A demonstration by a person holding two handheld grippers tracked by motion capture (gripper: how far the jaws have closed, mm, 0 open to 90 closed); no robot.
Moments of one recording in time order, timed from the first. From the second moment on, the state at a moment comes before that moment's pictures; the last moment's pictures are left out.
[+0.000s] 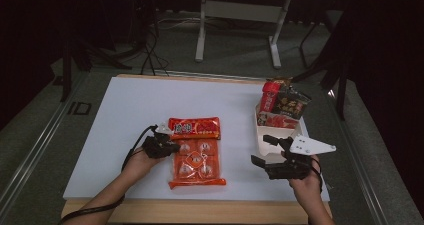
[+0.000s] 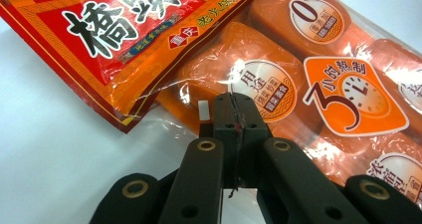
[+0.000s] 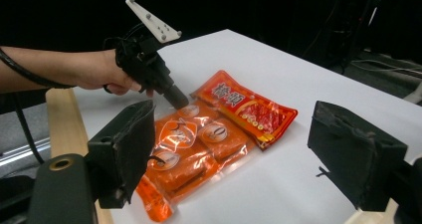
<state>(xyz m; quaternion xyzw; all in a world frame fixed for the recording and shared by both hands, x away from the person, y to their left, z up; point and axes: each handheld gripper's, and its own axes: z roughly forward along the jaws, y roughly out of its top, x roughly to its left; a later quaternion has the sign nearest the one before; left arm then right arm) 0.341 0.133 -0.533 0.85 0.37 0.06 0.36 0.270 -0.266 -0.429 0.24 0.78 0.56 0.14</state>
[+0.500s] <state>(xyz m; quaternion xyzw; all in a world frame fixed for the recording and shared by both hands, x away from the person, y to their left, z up) 0.340 0.132 -0.525 0.85 0.37 0.04 0.38 0.267 -0.269 -0.426 0.23 0.79 0.55 0.17</state>
